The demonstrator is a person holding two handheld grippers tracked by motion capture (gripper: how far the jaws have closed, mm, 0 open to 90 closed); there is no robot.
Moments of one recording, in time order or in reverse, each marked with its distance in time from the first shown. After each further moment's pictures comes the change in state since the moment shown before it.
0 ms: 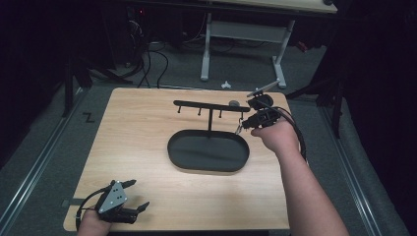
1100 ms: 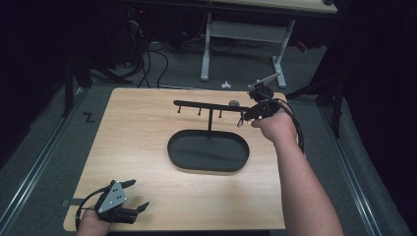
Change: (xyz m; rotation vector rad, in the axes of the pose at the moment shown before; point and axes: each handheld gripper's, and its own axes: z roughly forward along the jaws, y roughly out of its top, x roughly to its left) left arm 0.001 0.000 0.000 0.002 -0.007 0.001; right arm -0.015 0.021 0.007 -0.005 -0.030 0.041
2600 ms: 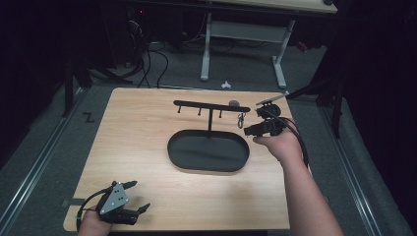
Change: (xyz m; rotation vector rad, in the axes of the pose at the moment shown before) left arm -0.004 0.000 0.002 0.008 -0.003 0.011; right arm -0.012 -0.050 0.018 -0.052 -0.034 0.037
